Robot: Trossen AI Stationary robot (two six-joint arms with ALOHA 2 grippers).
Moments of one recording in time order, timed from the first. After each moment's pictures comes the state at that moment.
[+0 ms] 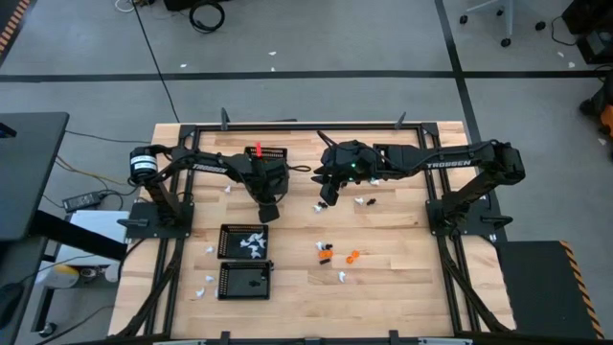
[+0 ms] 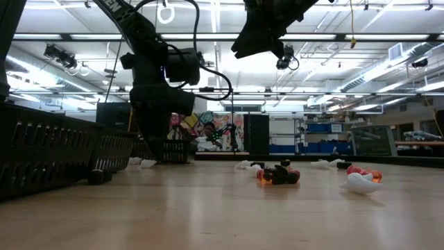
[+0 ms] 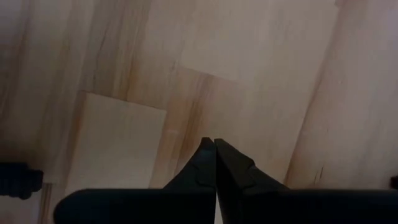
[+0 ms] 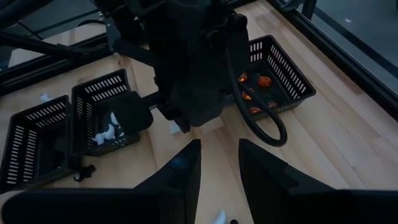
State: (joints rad) left arm 0.26 1.72 0.98 -0.59 0.24 -0.04; right arm -0.08 1.49 1.23 -0.37 0.13 0.29
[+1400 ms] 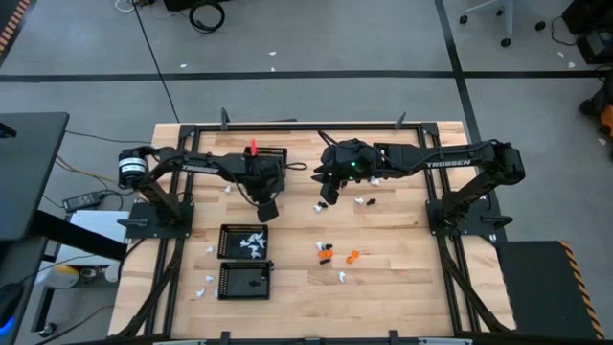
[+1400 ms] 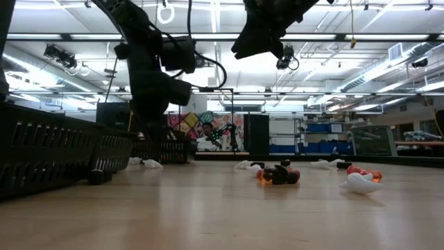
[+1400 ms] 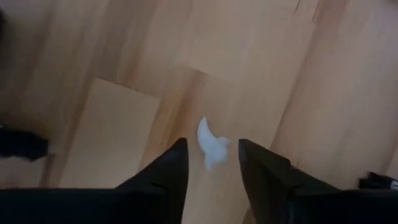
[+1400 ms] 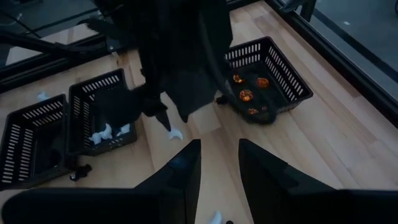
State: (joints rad) left arm 0.25 1.64 0.97 -0.61 0.22 -0.14; right arm -0.09 1.49 1.23 -0.37 0.12 0.27
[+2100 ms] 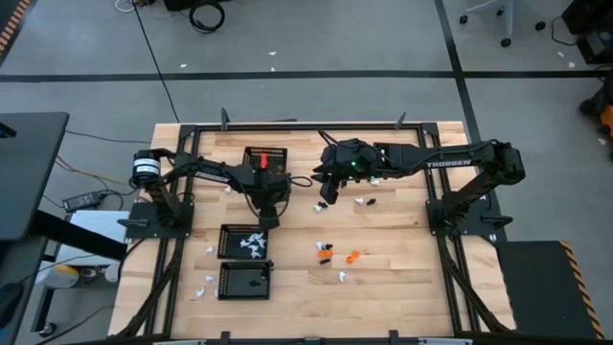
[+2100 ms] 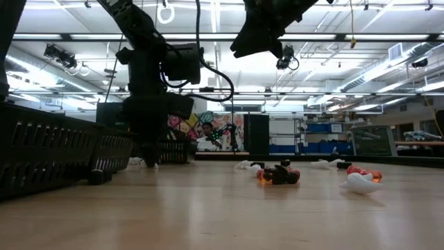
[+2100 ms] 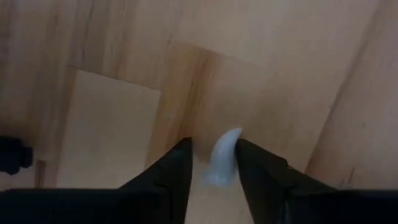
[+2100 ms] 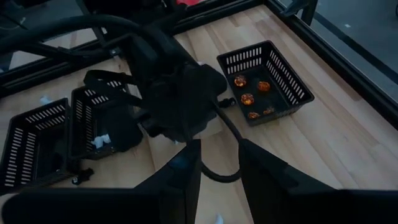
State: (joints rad) left arm 0.14 1.77 0.97 -0.61 0.08 -0.13; right arm -0.09 1.49 1.23 -0.35 0.12 0.27
